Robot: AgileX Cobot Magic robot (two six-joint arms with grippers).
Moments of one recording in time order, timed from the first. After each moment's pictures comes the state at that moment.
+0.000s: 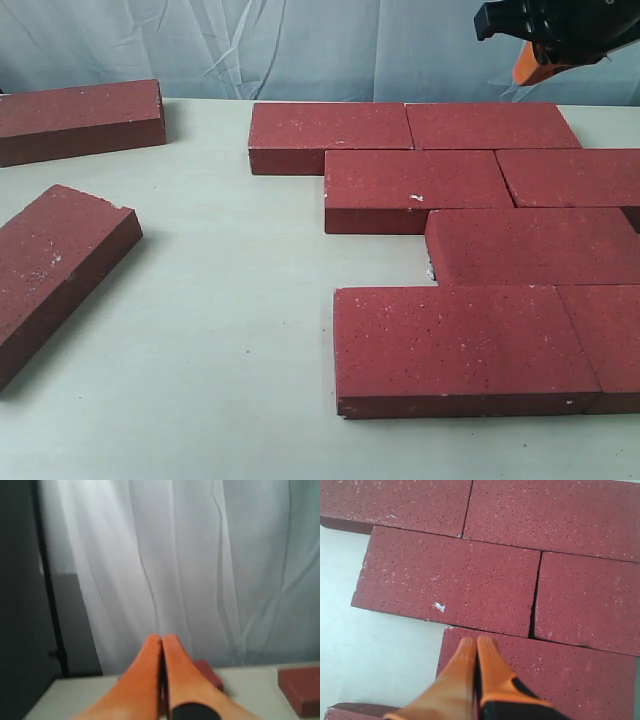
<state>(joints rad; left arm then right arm) 0.04 0.43 -0.46 -0.36 0.03 0.44 0.19 1.64 -1.49 0.08 0.97 0.00</state>
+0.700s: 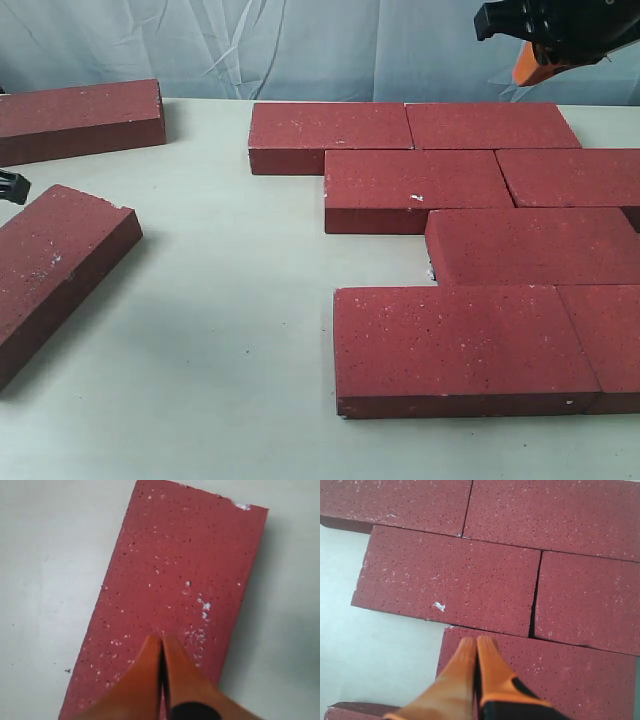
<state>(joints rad) 0.04 1.41 -0.91 -0.03 0.73 0.12 0.19 1.64 -1.49 0.08 0.97 0.00</state>
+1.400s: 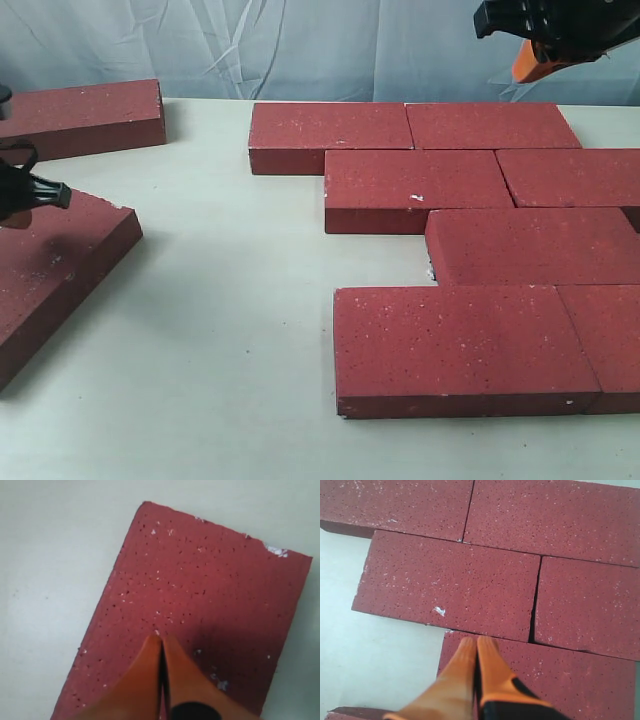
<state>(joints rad) 0.04 1.64 -0.92 -0.05 0.50 0.09 0.19 1.64 -1.49 0.08 0.96 0.00</state>
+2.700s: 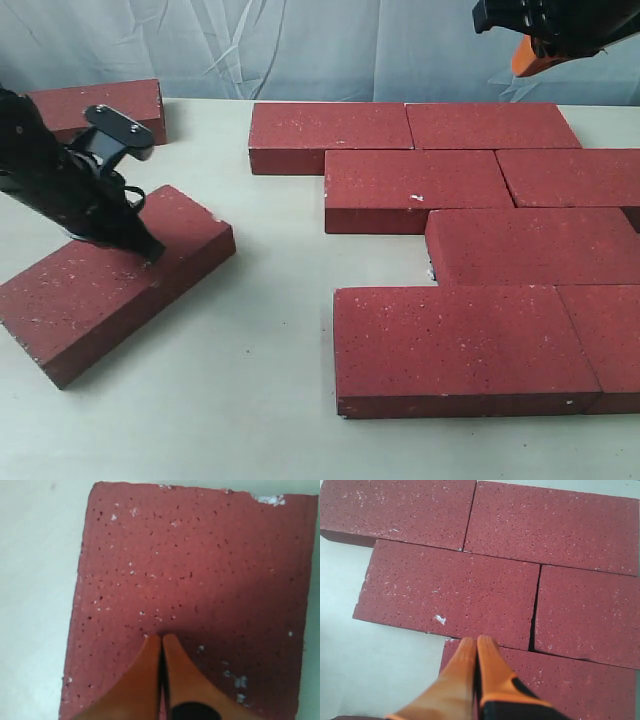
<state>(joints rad) -0.25 1.74 -0.92 -0.17 0.42 0.50 0.19 1.64 -1.49 0.08 0.93 0.00</state>
